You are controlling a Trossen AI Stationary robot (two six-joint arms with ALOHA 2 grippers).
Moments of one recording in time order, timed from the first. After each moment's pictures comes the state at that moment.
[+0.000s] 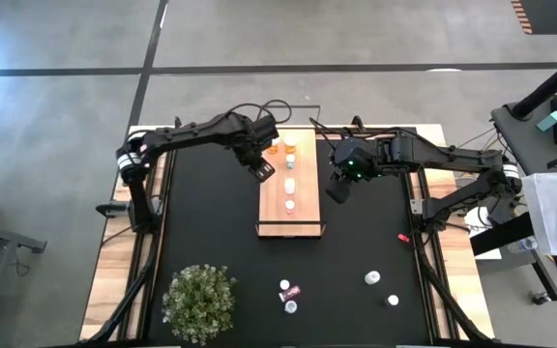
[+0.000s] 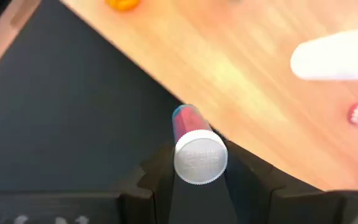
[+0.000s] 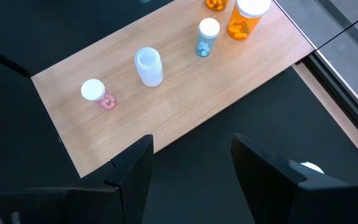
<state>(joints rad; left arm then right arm) 0.42 1.82 1.62 -1.12 0.00 -0.29 -0.14 1.37 1.36 -0.99 0.19 0.34</state>
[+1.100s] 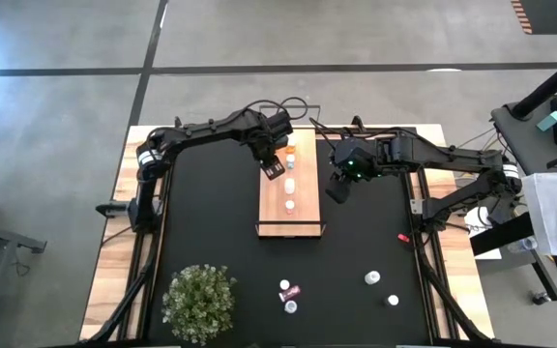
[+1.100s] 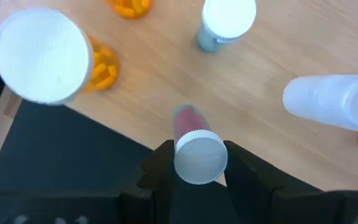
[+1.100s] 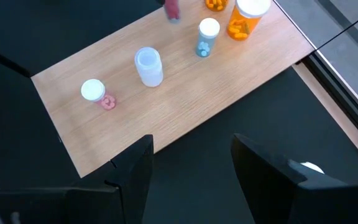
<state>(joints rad) 0.43 1.99 1.81 -1.11 0.00 -0.07 -0.14 1.37 1.36 -0.99 0.18 0.34</state>
